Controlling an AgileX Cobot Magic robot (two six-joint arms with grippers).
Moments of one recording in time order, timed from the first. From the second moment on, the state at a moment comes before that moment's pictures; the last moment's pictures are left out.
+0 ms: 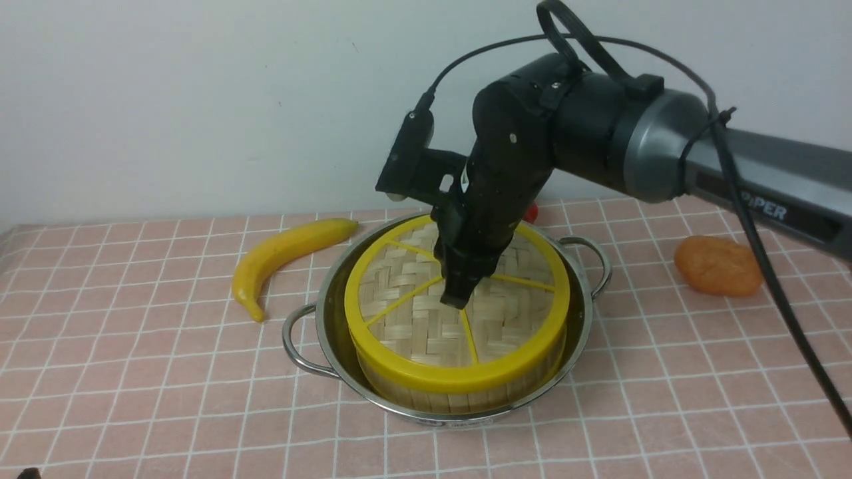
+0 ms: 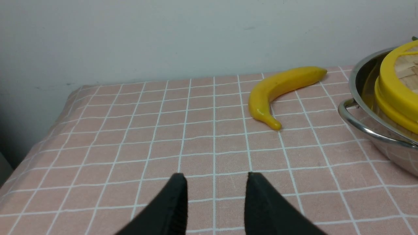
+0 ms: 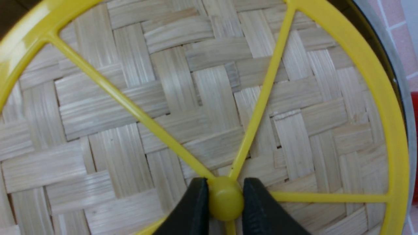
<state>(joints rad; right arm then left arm) 0.66 2.12 -1.87 0.00 1.06 -0.53 0.11 0.00 -0.07 -0.04 0.40 0.13</state>
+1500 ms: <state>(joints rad) 0.66 2.03 -1.87 0.05 1.05 -0.62 0.11 0.00 -0.07 -0.04 0.40 0.13</state>
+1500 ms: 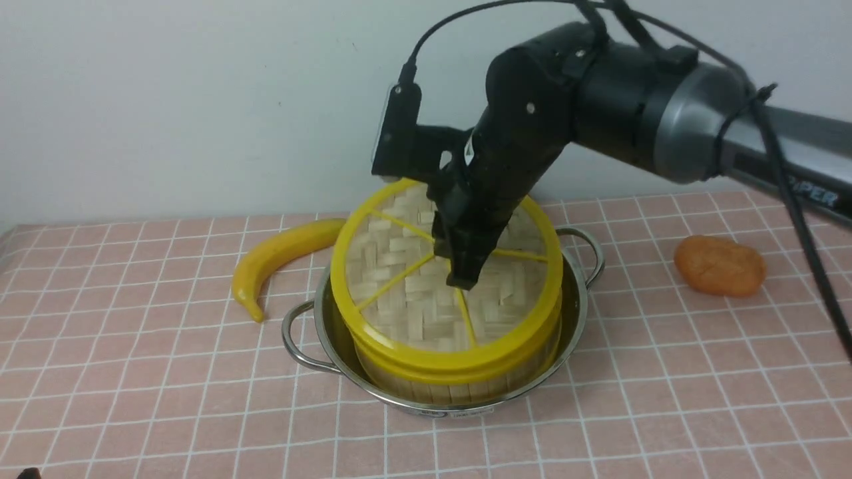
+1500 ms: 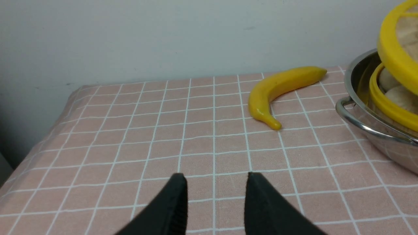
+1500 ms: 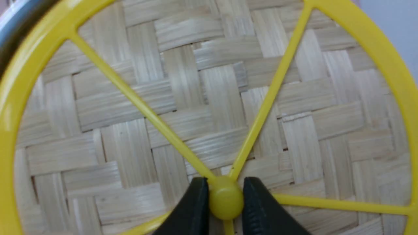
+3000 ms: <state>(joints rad) 0.63 2.13 -1.87 0.07 1.00 -0.53 0.11 0.00 -0.07 -0.04 0.40 0.13</state>
